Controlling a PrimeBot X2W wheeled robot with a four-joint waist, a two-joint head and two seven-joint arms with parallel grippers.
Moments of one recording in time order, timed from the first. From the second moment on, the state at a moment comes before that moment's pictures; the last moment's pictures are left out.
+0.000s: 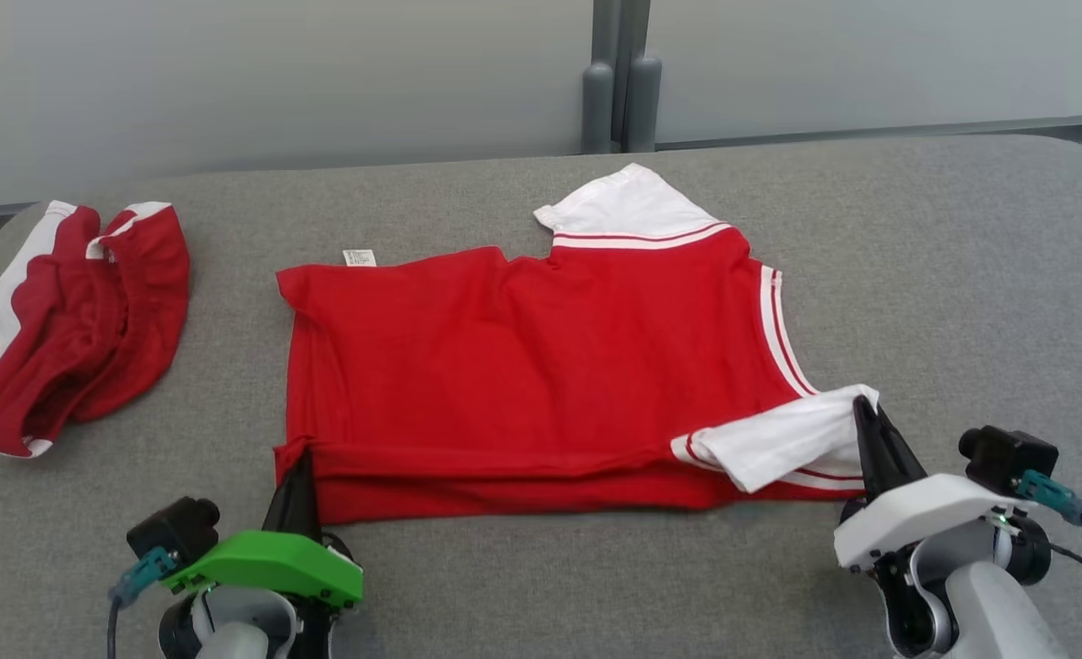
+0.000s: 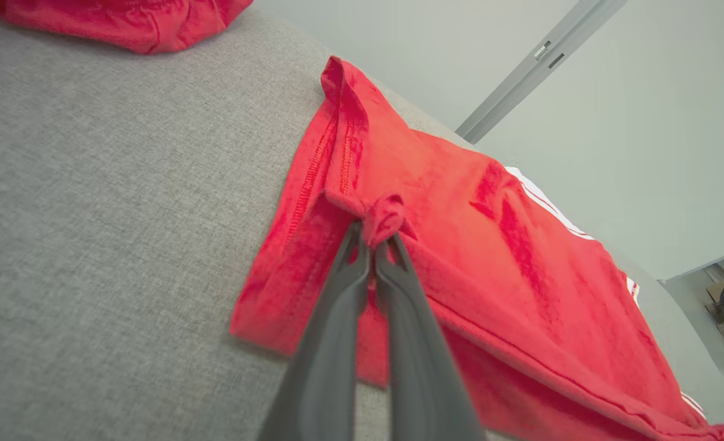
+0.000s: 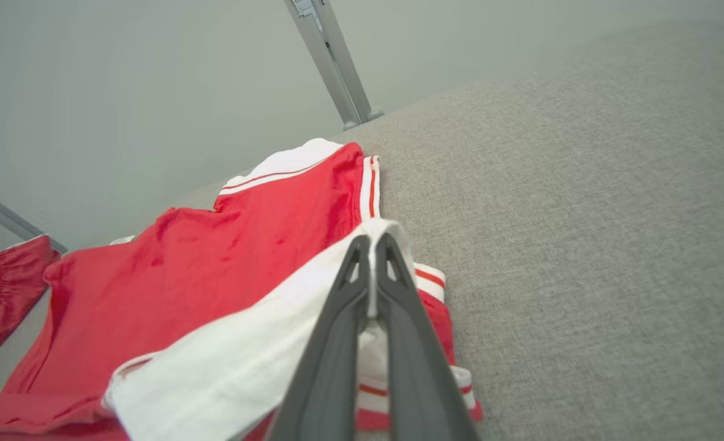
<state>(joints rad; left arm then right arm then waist) -0.19 0.06 -0.16 0.53 -0.75 -0.05 -0.21 -0.17 -0.05 -0.01 0.41 0.43 0.13 -0.15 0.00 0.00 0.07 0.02</state>
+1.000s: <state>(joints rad) -0.46 0.07 -0.15 0.84 -0.70 -0.09 -0.26 -0.53 -0.05 0.01 0.77 0.43 0.13 -0.26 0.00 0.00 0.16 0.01</state>
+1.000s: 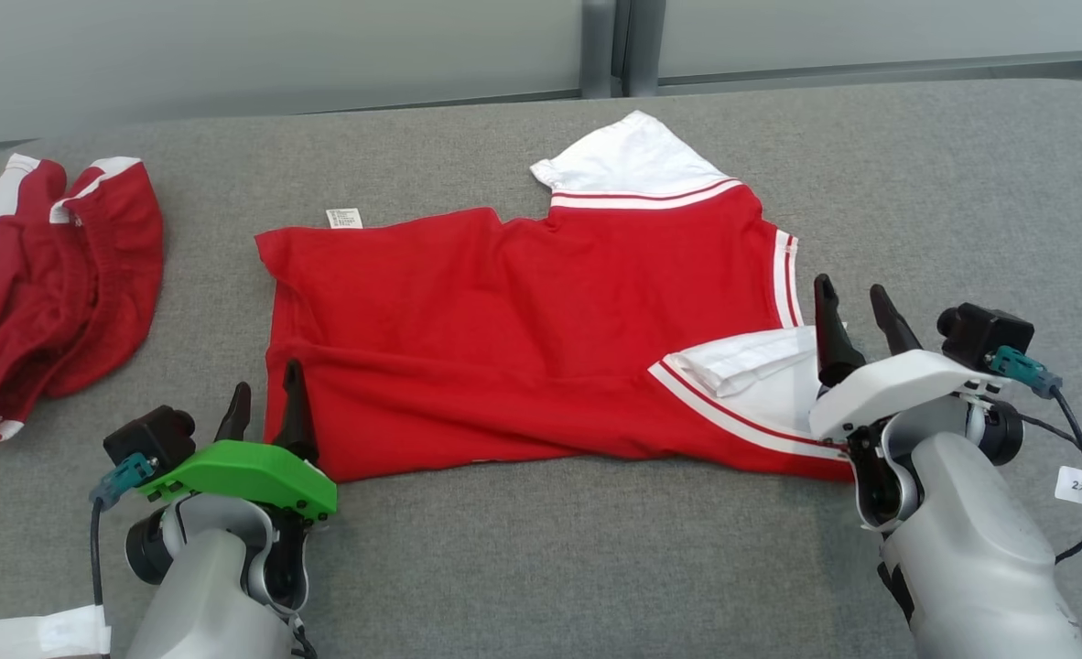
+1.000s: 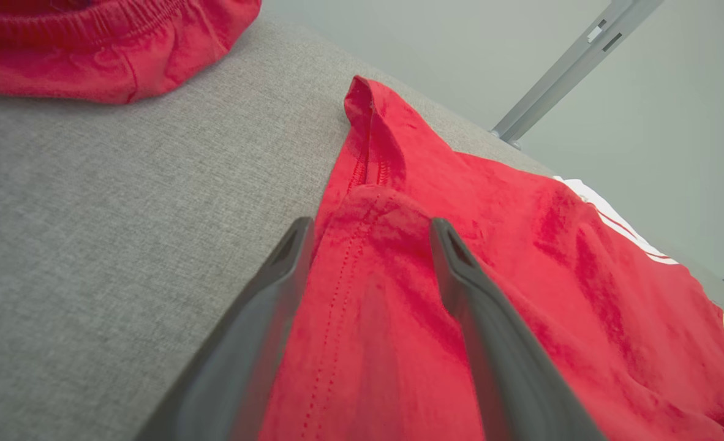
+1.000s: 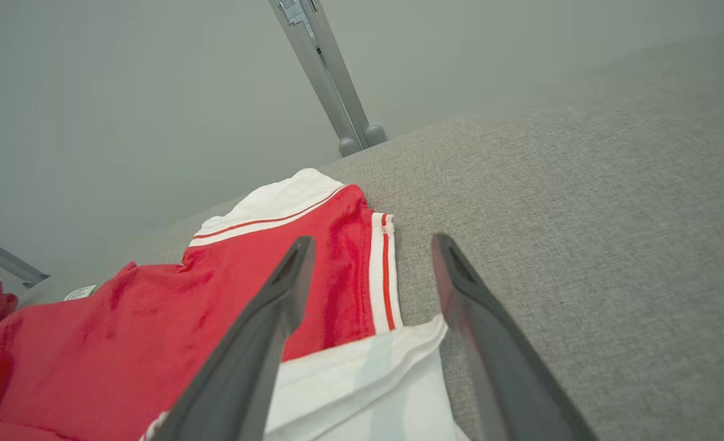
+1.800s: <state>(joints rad) -0.24 0.08 -0.12 0.76 -0.69 -0.07 -0.19 -0.25 -0.06 -0.04 0.42 0.34 0.13 -0.26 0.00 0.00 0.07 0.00</state>
